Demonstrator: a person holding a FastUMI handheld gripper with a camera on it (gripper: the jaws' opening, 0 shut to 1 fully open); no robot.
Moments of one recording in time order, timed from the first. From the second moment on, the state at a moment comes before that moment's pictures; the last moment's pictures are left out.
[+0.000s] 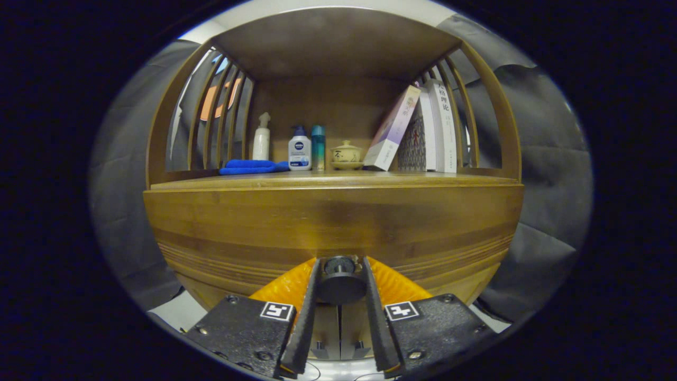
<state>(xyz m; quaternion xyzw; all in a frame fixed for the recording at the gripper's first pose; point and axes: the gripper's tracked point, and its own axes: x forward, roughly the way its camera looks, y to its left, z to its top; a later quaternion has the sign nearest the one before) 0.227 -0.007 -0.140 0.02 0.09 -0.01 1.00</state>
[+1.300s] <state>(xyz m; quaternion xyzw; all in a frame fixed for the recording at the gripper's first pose) 0.103 -0.013 -0.143 0.02 0.11 0.01 0.99</state>
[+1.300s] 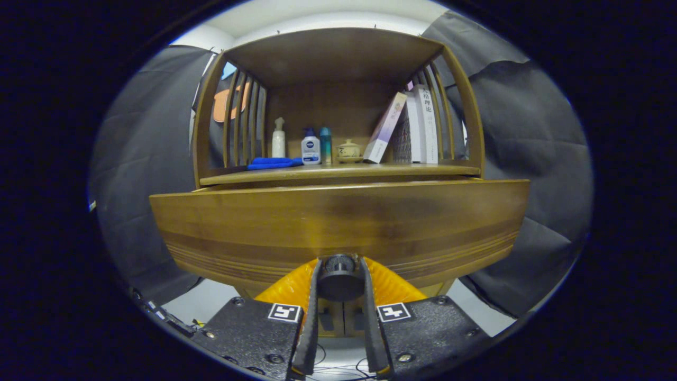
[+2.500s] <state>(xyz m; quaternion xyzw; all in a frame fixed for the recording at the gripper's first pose) 0.007 -0.010 -0.155 0.04 0.13 0.02 0.99</state>
